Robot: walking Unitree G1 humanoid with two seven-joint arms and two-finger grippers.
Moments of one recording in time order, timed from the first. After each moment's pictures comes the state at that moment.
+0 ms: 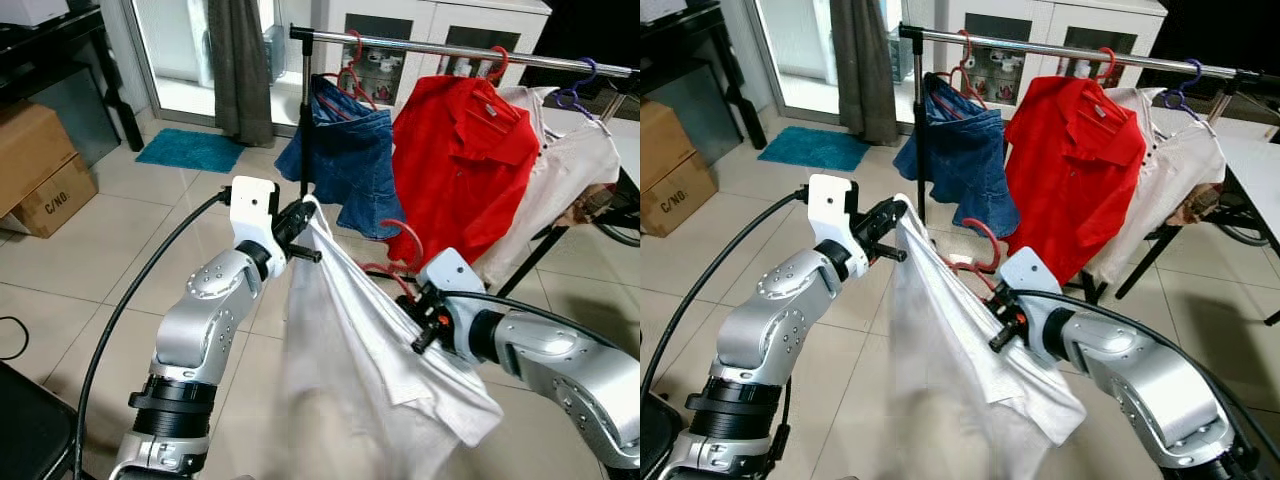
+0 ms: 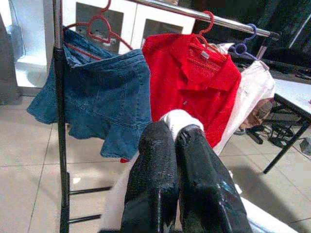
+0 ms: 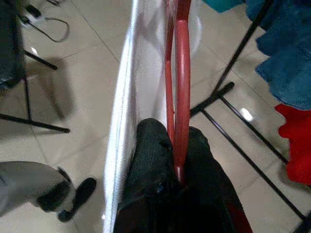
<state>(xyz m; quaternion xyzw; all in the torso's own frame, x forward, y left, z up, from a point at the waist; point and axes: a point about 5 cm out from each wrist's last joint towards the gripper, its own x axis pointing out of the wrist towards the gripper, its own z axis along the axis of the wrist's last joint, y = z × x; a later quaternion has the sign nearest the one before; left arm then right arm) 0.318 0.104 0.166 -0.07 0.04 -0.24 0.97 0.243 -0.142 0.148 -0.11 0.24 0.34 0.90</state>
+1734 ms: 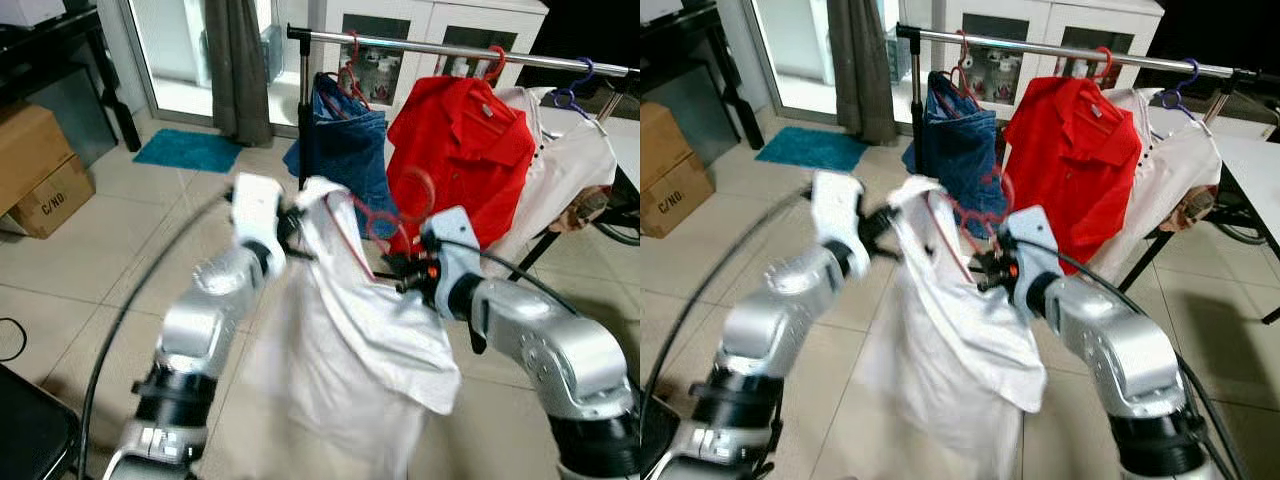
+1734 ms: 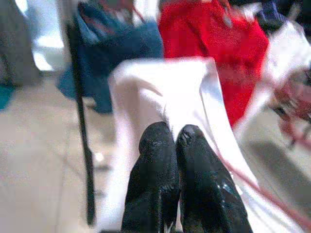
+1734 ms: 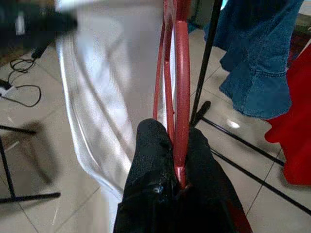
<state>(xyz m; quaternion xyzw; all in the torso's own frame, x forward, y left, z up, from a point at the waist) 0.321 0.100 0.149 -0.03 0.10 -0.22 0.97 0.282 -0.136 0.158 -0.02 0.21 0.25 0.95</state>
